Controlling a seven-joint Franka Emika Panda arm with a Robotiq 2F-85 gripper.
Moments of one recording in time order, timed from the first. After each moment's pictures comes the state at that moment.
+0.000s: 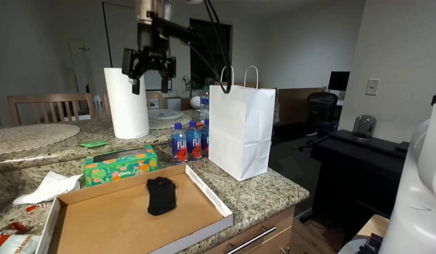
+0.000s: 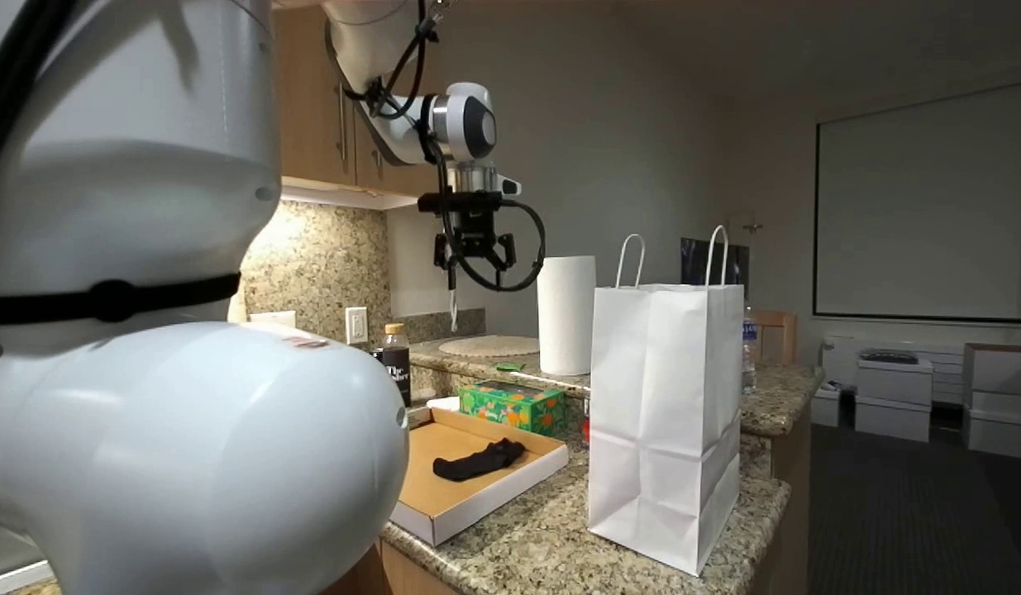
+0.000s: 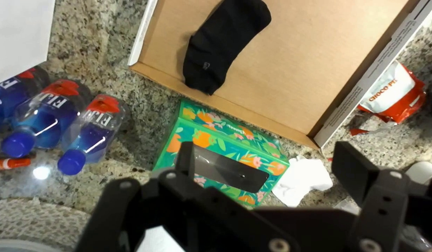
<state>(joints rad) 0.23 0.01 0.23 -1.81 0.02 1.98 0.09</state>
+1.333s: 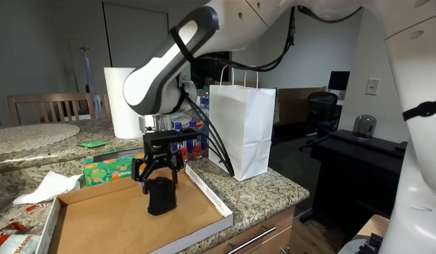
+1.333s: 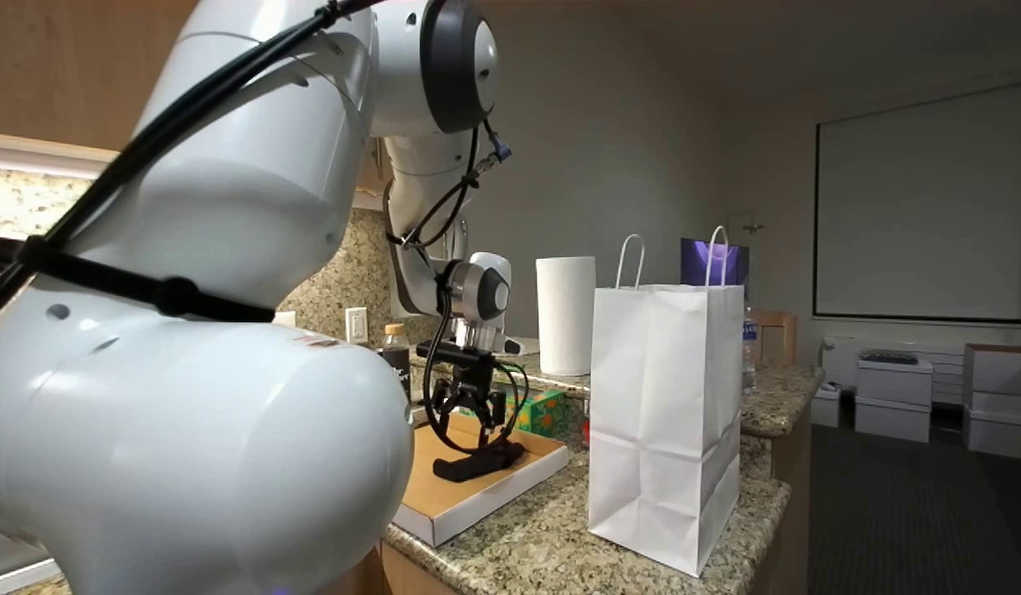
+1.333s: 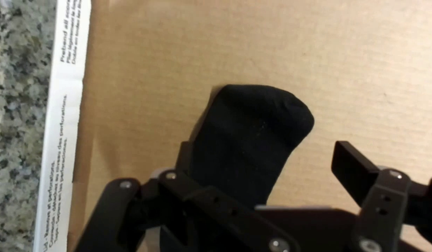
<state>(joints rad) 0.28 0.39 0.19 -1.95 0.09 2.17 0.30</state>
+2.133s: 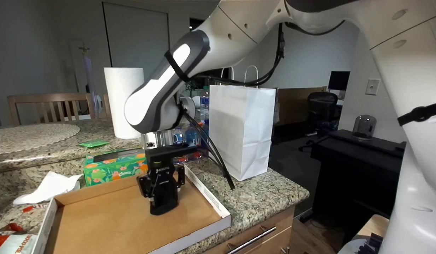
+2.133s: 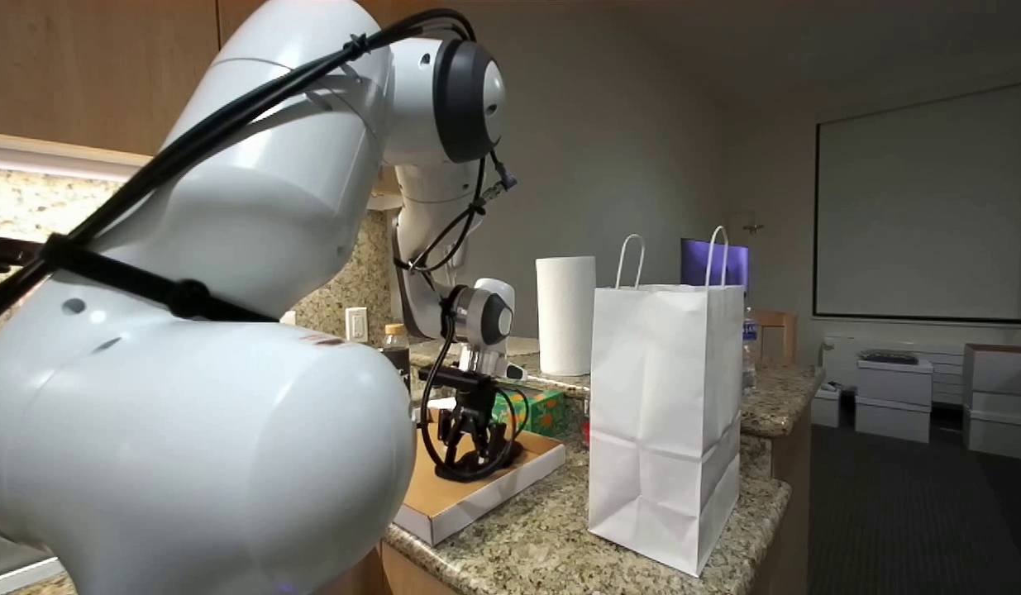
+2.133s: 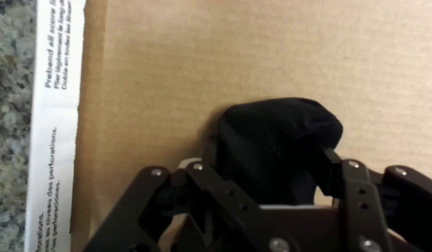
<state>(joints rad) 0.31 0.49 0.16 -1.92 0.09 2.18 0.35</state>
